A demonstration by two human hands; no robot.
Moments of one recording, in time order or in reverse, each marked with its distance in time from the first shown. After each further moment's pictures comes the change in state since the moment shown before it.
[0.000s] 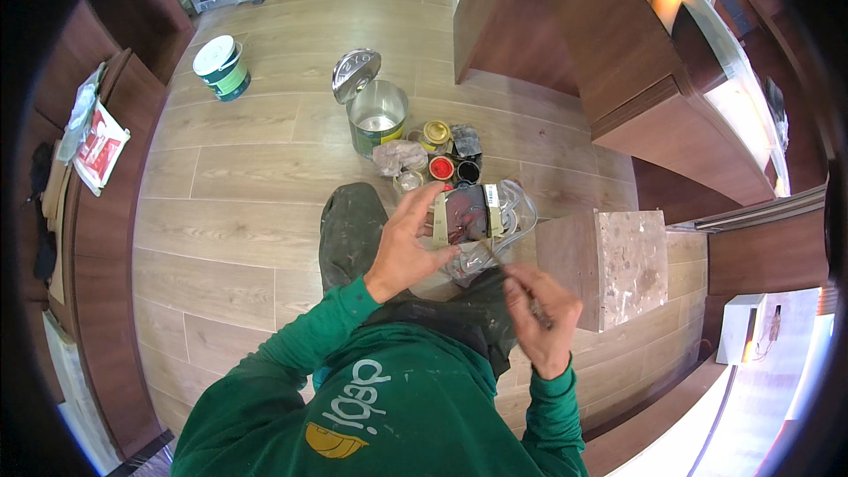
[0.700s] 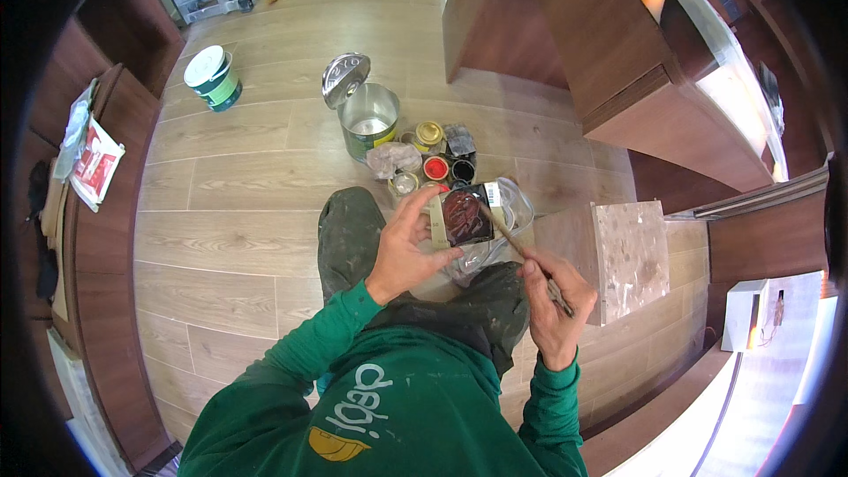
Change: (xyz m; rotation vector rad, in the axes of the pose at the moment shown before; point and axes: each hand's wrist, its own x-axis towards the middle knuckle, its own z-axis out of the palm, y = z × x) left_hand -0.003 -0.019 0.010 -0.243 -0.040 -0.001; right_hand 0.010 0.003 0.011 0.086 0.127 0.046
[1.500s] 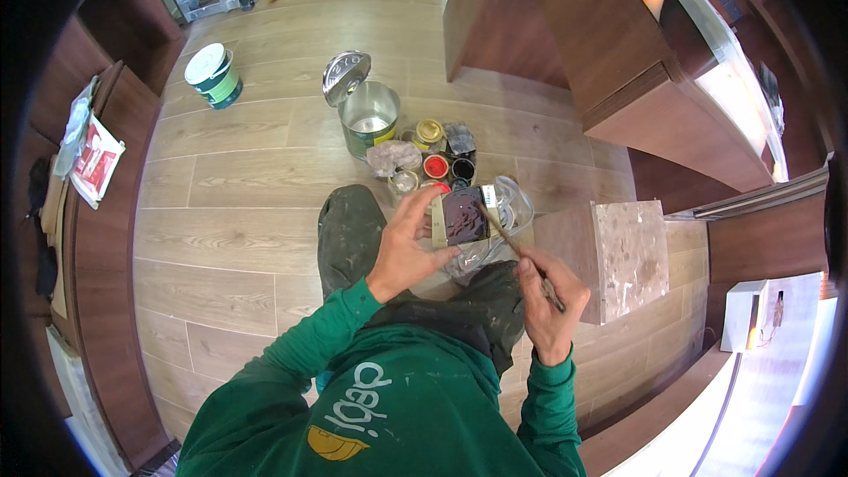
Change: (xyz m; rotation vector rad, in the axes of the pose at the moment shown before) left_hand -0.001 0.006 0.002 0.211 0.038 0.004; right_hand -0.005 0.007 0.002 0.013 0.081 0.159
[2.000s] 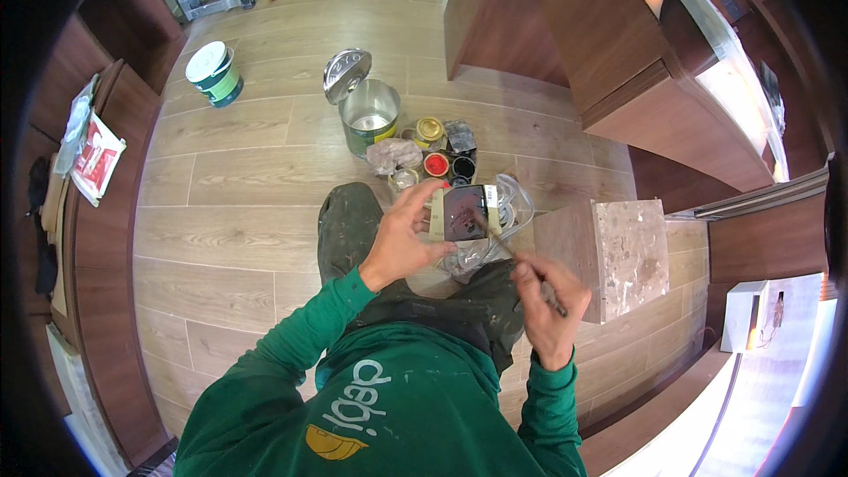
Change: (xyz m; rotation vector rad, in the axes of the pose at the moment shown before) left_hand 0.008 0.001 -0.012 -0.049 -0.120 -0.091; right_hand 0.000 -0.001 -0.003 0.000 -0.113 -0.084
